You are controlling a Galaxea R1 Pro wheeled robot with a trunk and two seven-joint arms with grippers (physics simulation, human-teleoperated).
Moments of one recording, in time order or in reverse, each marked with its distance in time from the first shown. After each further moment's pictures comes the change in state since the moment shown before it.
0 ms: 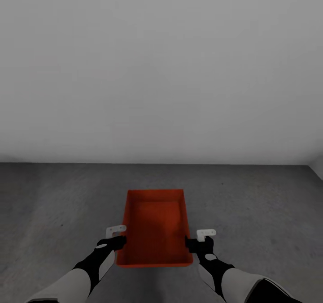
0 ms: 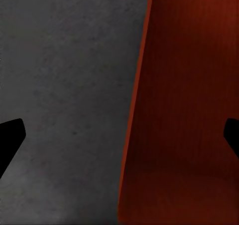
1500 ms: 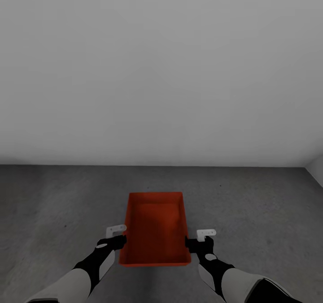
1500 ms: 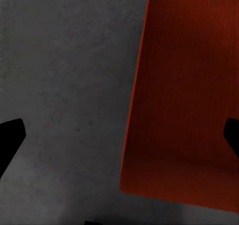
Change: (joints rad) left arm 0.000 -0.002 0.000 -0.003 0.000 -0.001 0.001; right arm 0.000 0.001 0.000 0.000 0.000 0.000 0.000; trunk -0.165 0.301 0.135
